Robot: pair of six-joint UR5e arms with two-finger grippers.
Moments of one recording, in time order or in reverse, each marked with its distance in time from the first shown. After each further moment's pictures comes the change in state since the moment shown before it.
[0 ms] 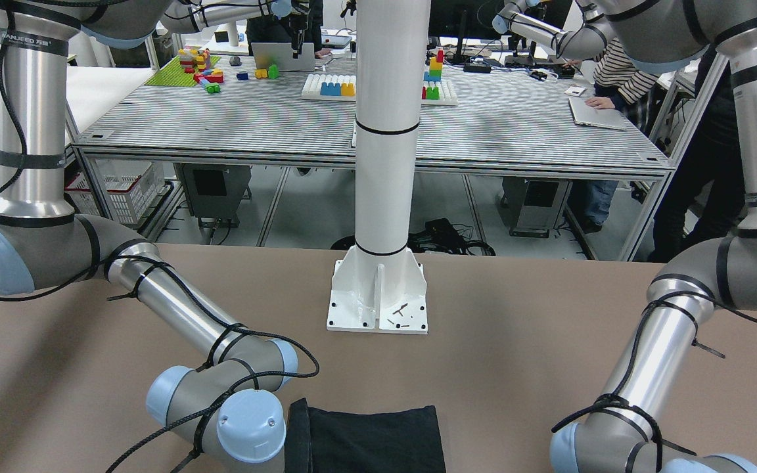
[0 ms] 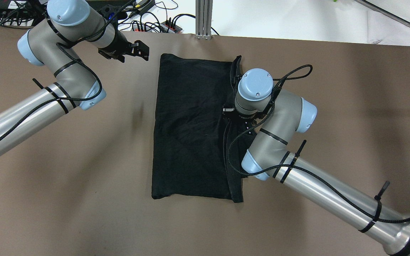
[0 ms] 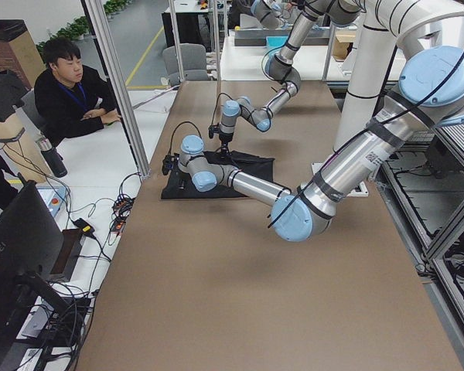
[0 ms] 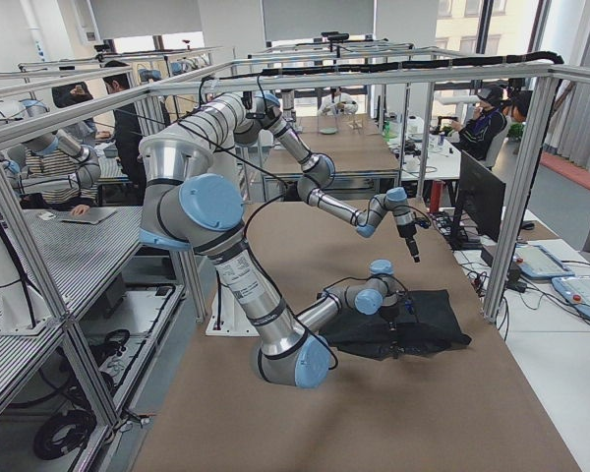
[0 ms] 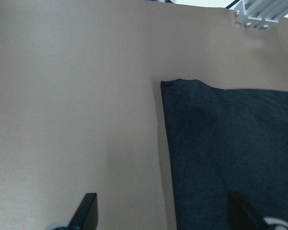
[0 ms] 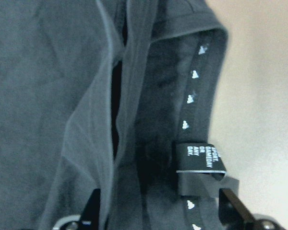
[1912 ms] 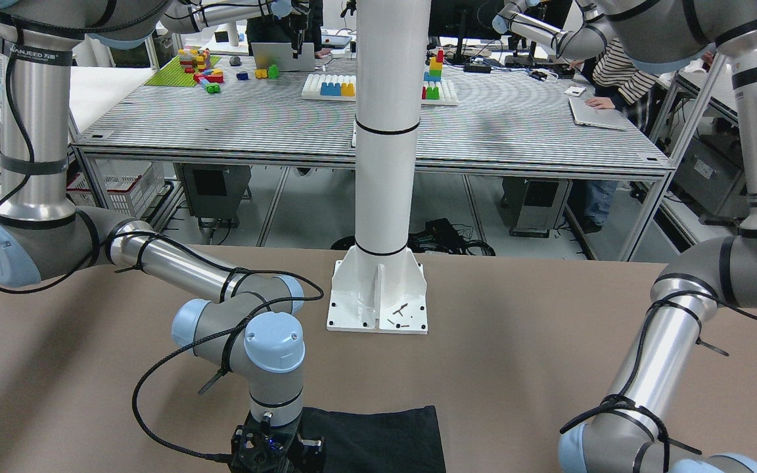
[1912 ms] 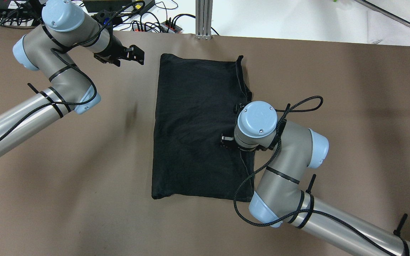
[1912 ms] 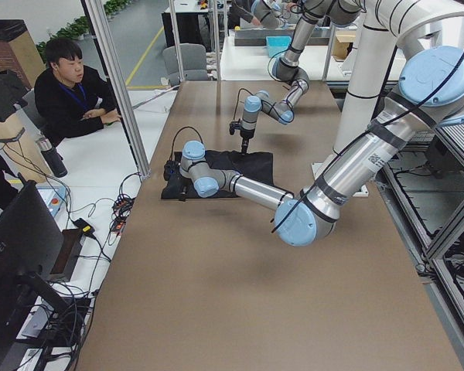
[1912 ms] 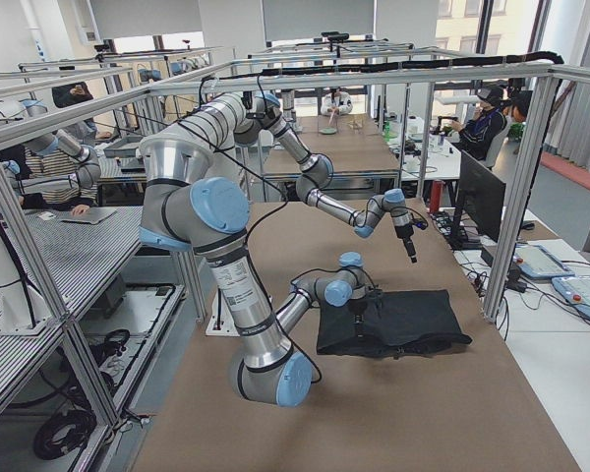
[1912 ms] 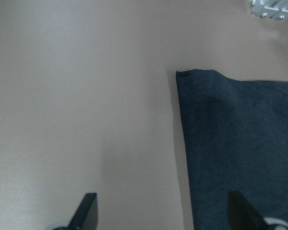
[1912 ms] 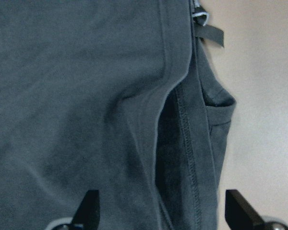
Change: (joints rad) left arm 0.002 0.035 -0.011 -0.017 -0.003 -0.002; right arm -0.117 -0.139 0.326 -0.189 -0.039 0.185
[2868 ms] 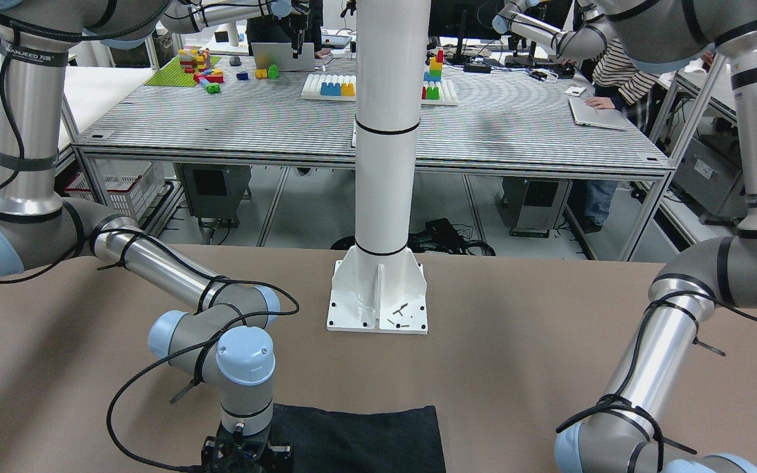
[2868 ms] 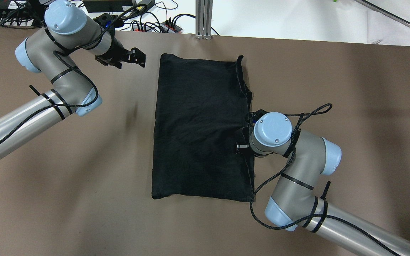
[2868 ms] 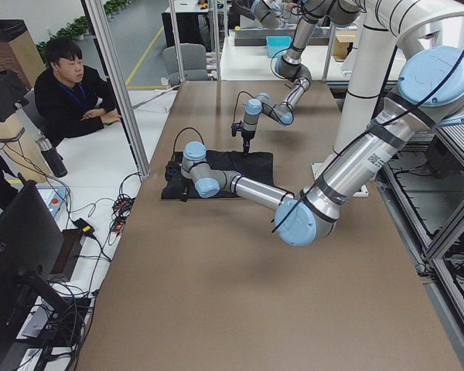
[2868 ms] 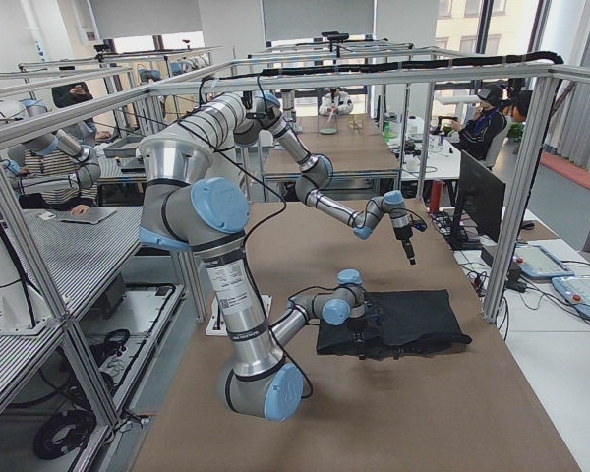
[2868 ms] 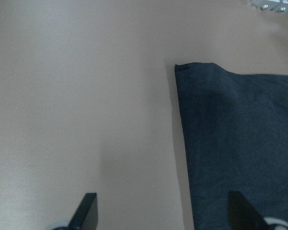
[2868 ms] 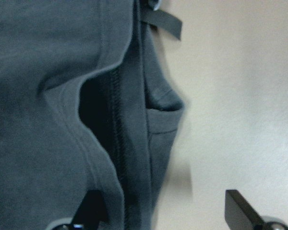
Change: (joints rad) left arm 0.010 0.001 0.004 -0.003 0.001 0.002; right arm 0.002 -0.095 -0.010 0.074 -0.022 -0.113
